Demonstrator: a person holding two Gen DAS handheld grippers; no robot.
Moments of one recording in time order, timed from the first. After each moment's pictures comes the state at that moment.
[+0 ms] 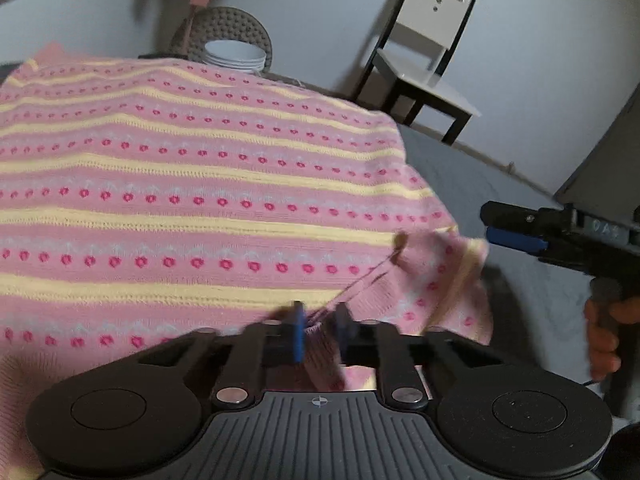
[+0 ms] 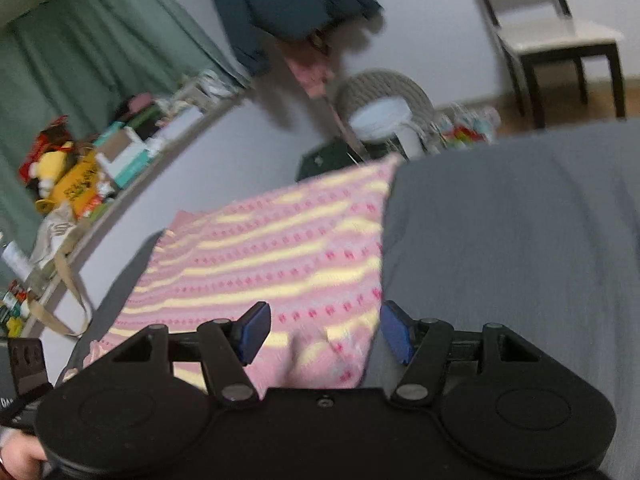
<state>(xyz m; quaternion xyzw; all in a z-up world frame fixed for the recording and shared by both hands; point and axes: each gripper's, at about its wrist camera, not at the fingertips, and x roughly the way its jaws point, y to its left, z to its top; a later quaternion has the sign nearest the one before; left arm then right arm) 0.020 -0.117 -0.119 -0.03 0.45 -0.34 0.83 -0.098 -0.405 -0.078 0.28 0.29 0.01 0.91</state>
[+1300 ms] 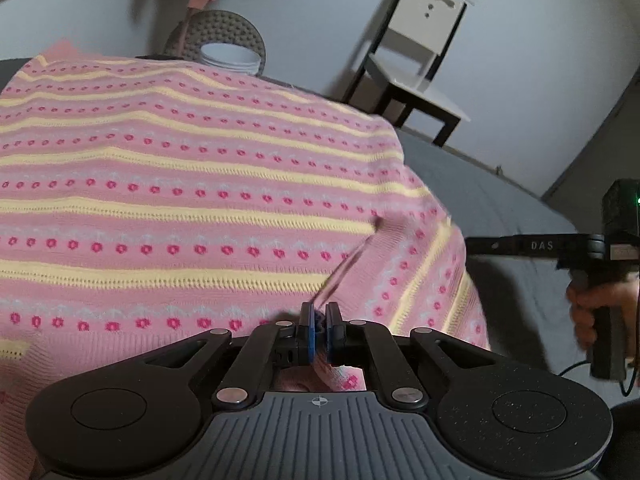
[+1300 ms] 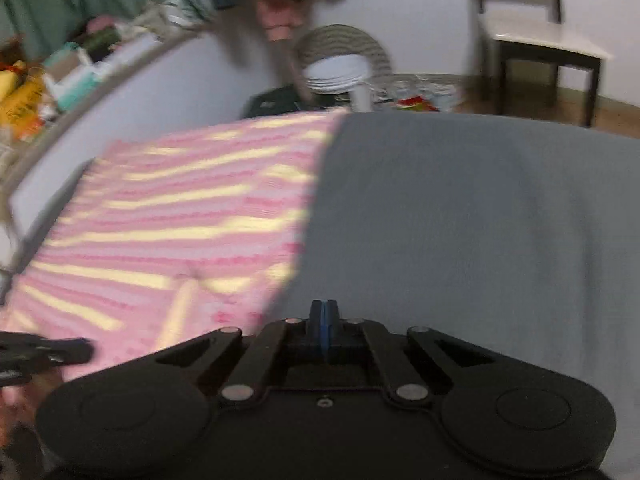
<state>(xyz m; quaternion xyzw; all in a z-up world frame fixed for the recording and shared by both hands) 0.017 -0.092 -0.122 0.00 0.44 -0.35 0.83 -0.091 -0.415 -0.097 0.20 0.41 -0.06 0.89</state>
